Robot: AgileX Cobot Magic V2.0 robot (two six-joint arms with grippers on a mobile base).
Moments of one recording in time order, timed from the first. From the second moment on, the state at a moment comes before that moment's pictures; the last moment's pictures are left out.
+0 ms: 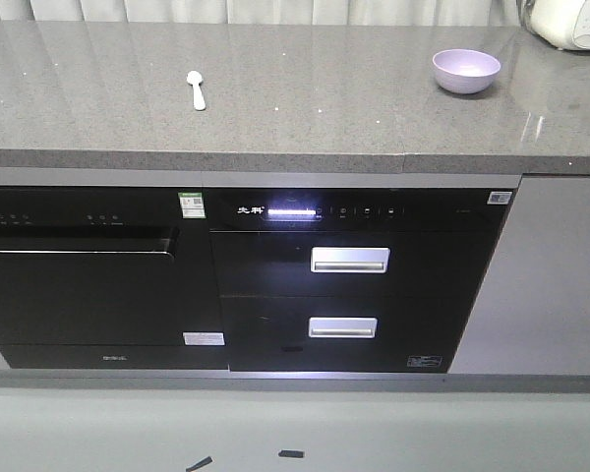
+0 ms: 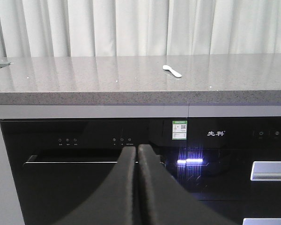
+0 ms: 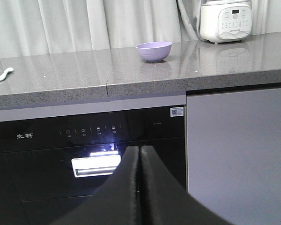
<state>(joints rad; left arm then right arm) 0.06 -0.01 0.02 -0.06 0.11 -0.01 -0.05 -0.01 0.03 -0.11 0.13 0.13</state>
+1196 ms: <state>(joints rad) 0.06 -0.01 0.02 -0.06 0.11 -0.01 -0.05 -0.01 0.03 -0.11 0.13 0.13</state>
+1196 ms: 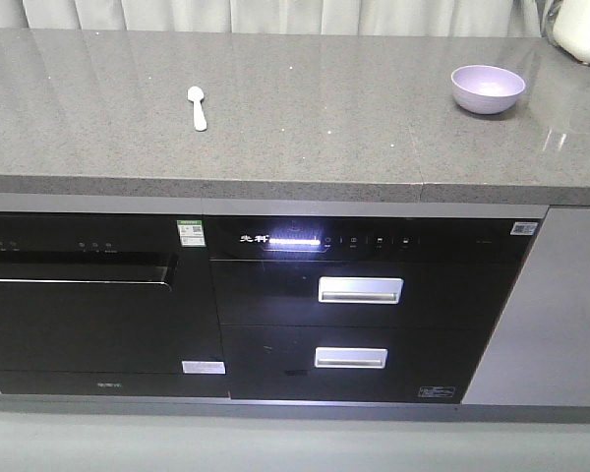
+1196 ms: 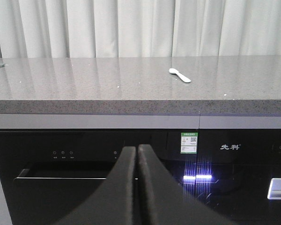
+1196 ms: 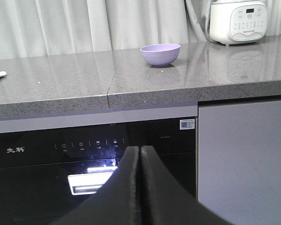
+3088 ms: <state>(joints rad) 0.06 -0.01 0.02 -0.06 0.11 -0.01 -0.05 -0.01 0.03 -0.11 0.13 0.13</state>
